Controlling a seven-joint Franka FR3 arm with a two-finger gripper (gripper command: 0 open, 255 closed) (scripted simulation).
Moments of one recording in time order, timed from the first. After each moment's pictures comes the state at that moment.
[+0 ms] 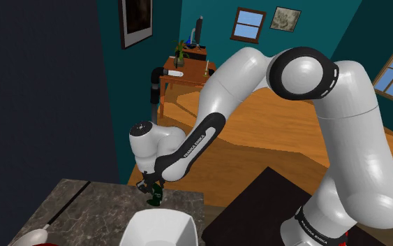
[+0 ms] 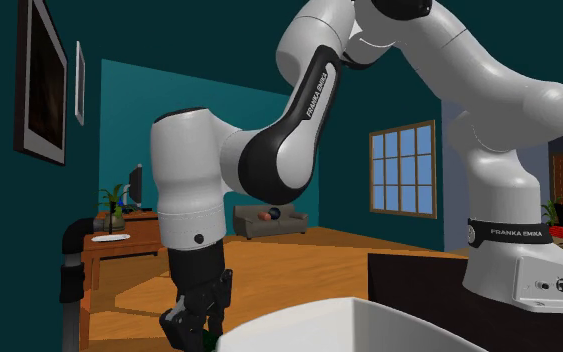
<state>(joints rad) 0.24 0.67 0.29 -1.97 -0.53 2.44 1.01</state>
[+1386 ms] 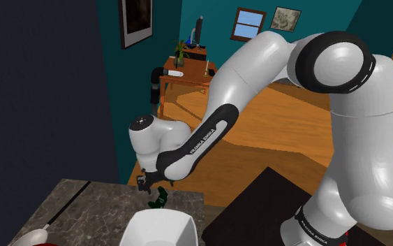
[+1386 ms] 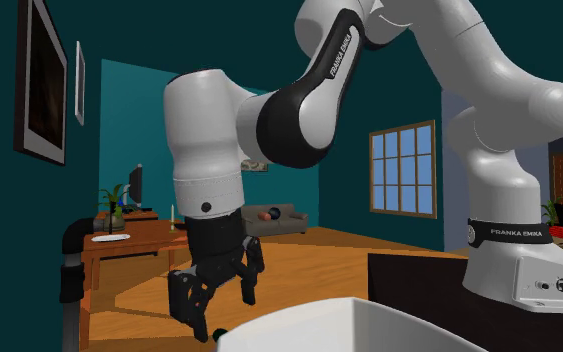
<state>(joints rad) 0.30 0.52 0.28 -2.08 -0.43 2.38 1.31</state>
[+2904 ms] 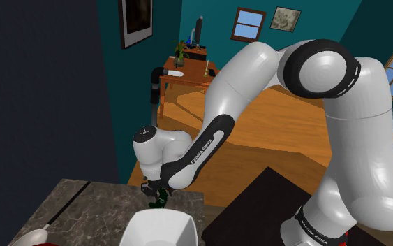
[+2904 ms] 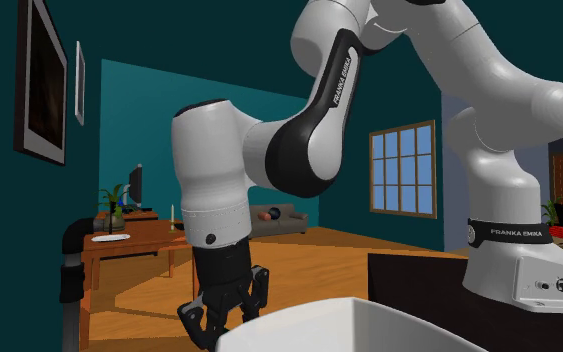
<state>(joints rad) 0.33 0.58 0.24 -2.09 -0.46 2.45 1.44</state>
